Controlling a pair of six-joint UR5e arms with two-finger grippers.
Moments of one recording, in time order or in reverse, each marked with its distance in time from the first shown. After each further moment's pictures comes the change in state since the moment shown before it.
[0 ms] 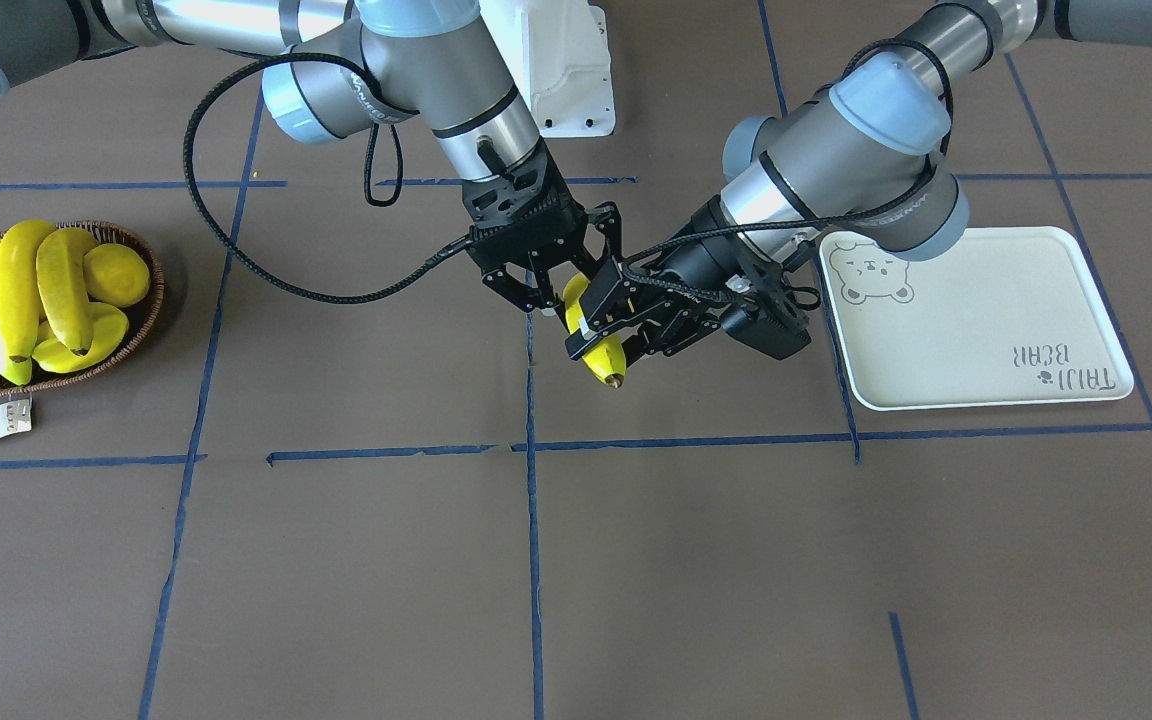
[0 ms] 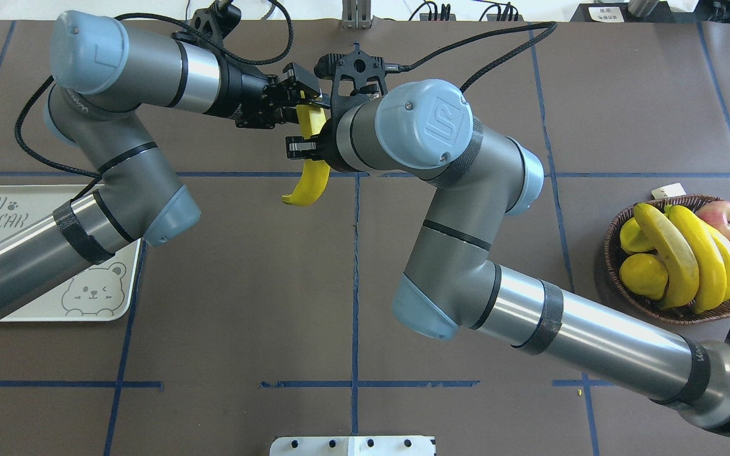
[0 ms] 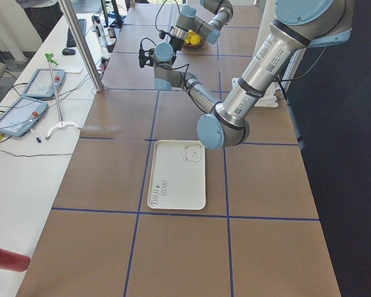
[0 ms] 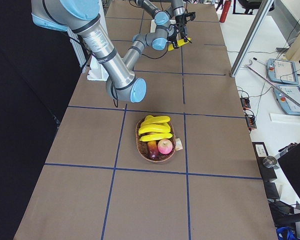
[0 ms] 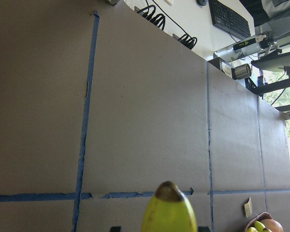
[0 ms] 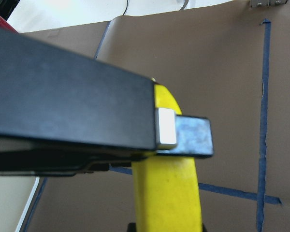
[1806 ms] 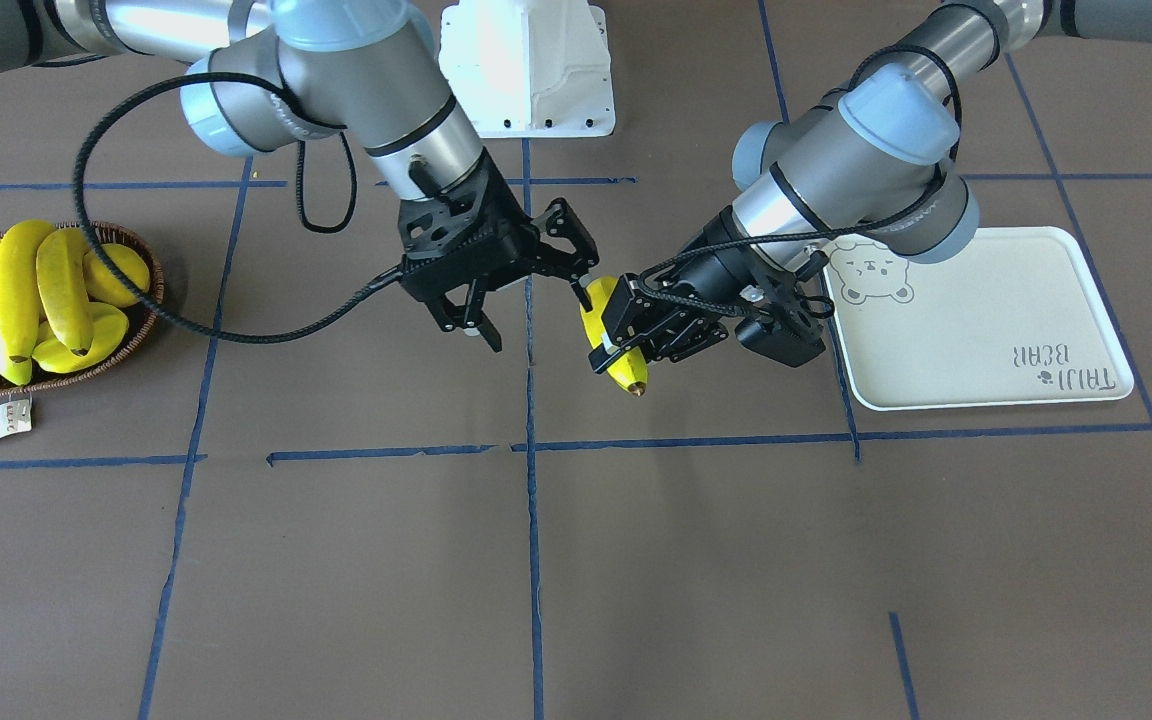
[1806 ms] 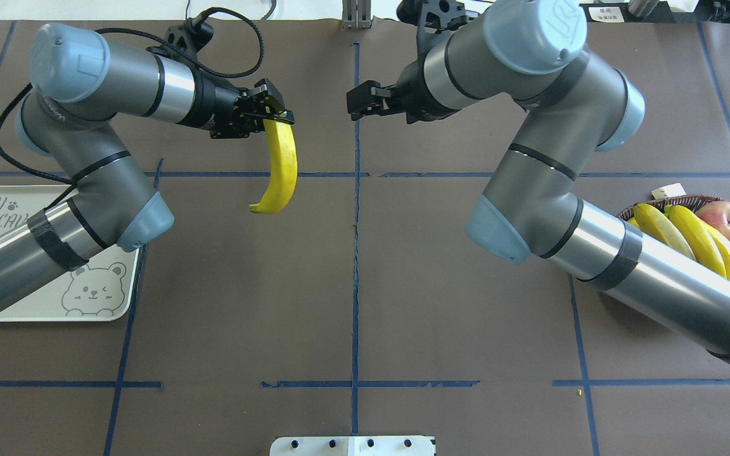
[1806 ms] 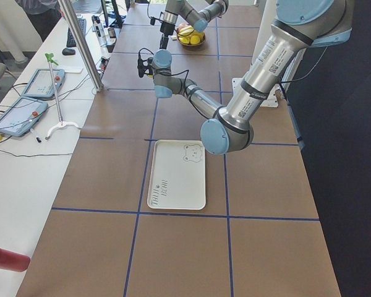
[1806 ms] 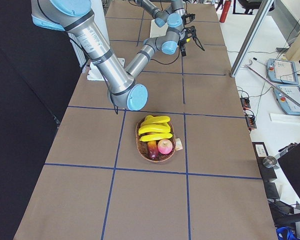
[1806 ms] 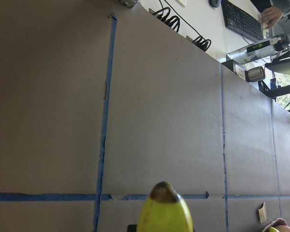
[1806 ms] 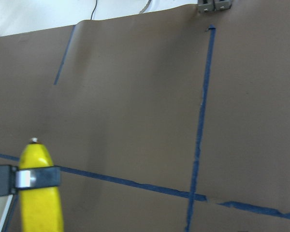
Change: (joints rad) left arm -0.031 0.103 -0.016 0.065 -0.015 0.004; right arm 0.213 -0.125 0.067 -0.024 0.299 -0.018
